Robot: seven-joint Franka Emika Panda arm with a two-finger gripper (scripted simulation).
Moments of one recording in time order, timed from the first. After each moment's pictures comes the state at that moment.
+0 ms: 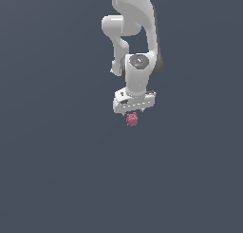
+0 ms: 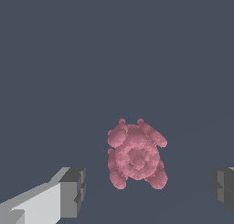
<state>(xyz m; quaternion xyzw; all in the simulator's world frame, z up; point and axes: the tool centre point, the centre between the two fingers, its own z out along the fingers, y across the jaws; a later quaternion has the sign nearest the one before) -0.091 0.060 0.102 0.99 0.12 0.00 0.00</state>
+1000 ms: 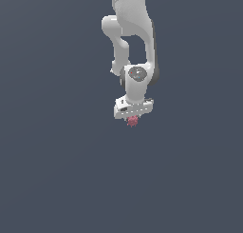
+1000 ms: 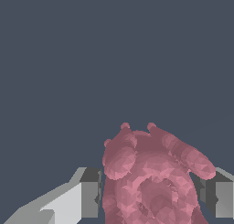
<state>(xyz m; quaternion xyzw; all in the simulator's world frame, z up) -0.093 0.060 0.053 0.99 0.12 0.00 0.00</state>
